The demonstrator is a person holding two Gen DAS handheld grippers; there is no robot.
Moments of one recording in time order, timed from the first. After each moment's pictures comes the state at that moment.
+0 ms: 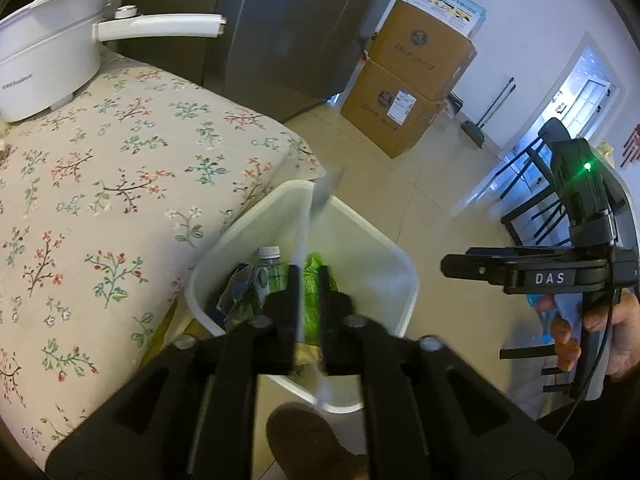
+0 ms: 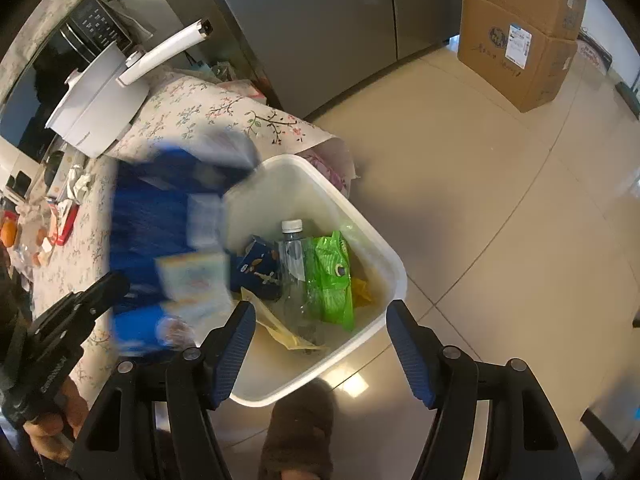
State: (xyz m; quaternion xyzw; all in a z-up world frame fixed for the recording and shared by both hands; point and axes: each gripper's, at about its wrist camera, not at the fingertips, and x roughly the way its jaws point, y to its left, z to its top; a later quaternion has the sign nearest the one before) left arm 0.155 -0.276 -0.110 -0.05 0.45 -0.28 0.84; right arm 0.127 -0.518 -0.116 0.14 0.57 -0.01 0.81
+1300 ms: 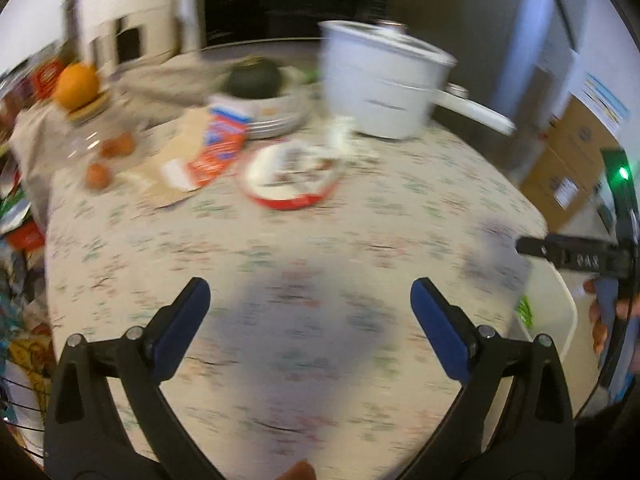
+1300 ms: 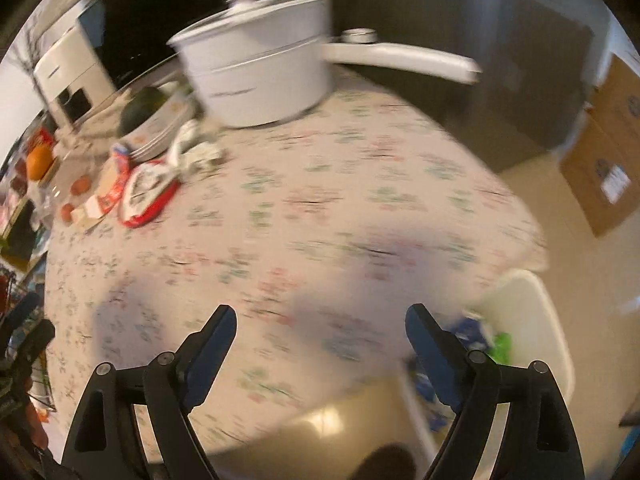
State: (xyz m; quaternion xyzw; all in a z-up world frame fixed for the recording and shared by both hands) left arm 0.133 0.075 -0.061 -0.07 0.42 0.03 0.90; right arm 0.226 -0.204 -0.092 0.01 0.51 0.10 0.85
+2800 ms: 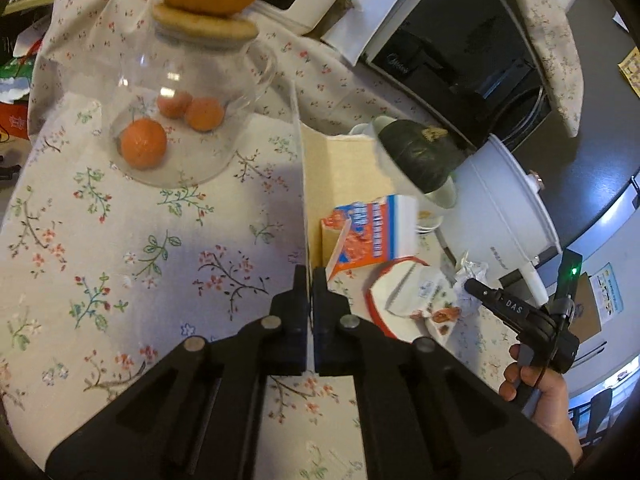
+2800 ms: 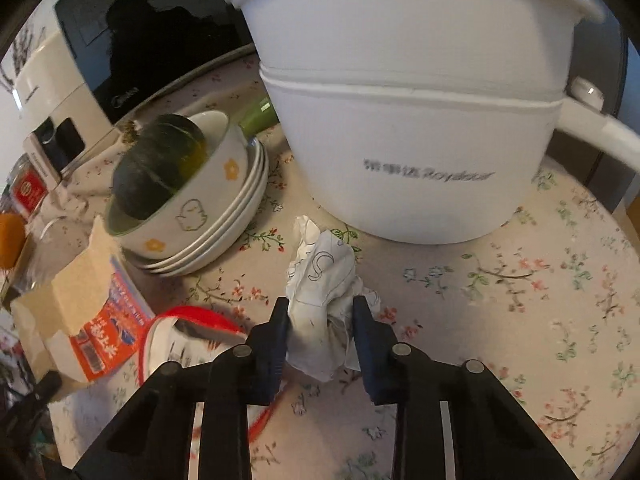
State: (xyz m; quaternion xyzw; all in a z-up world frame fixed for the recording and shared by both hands) left arm 0.209 0.237 -0.109 -0.31 0.35 0.07 0.88; right arm 0.399 -0.045 -0.132 0.04 0.45 0.12 0.88
